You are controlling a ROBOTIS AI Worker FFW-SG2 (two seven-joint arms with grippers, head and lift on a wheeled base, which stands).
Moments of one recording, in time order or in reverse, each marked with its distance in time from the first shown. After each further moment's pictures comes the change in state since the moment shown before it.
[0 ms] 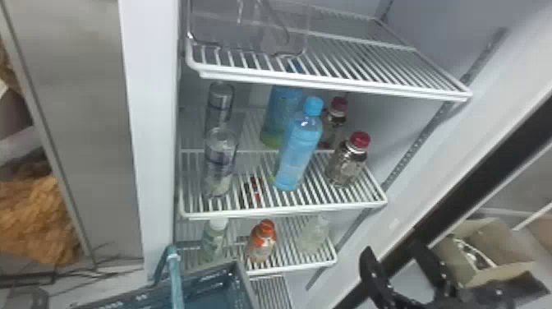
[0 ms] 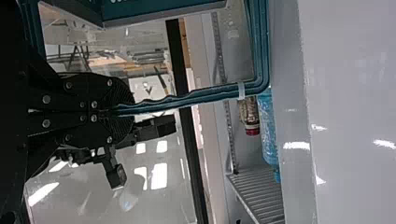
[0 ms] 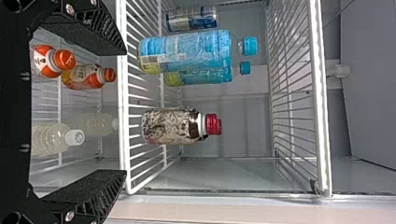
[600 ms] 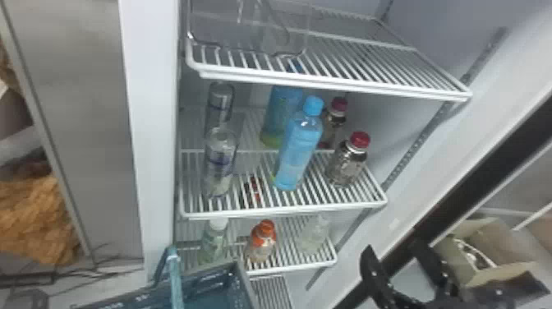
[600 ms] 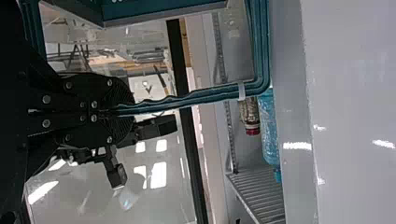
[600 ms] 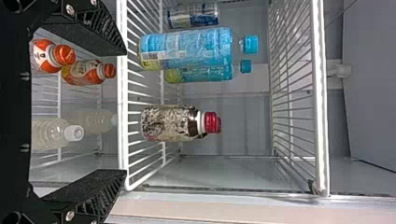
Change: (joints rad) left arm 0.004 0.002 0.000 0.000 0.005 0.000 0.000; right arm -0.003 0.001 -0.001 0.000 0.014 0.002 -0.012
